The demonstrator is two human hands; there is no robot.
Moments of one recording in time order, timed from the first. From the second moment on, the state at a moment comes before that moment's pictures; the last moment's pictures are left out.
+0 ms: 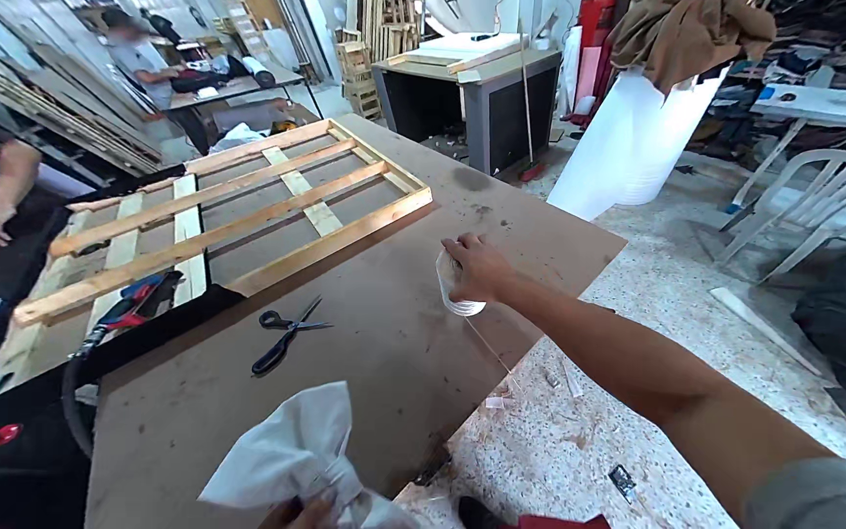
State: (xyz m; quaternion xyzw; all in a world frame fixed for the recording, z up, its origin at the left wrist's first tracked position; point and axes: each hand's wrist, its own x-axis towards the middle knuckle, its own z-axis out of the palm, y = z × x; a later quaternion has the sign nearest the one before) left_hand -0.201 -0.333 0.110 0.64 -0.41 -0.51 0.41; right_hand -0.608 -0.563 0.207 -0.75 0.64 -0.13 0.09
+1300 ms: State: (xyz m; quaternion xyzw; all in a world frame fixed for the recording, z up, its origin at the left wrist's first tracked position) left_hand -0.172 -0.461 0.091 0.64 -0.75 -0.06 0.16; right_hand -0.464 -0.498 0.127 -0.90 0.29 -0.24 0.20
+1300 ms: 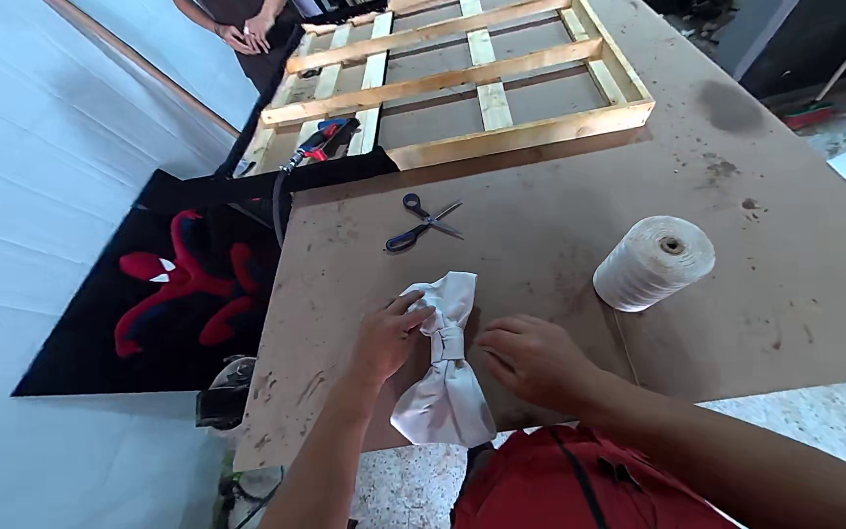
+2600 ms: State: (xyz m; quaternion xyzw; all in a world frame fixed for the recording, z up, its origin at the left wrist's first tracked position) left_hand -0.159 -0.477 0.026 0.45 -0.84 -0.15 0.28; right_hand -0.406 -0.522 0.058 -0.90 0.37 -0.14 0.17
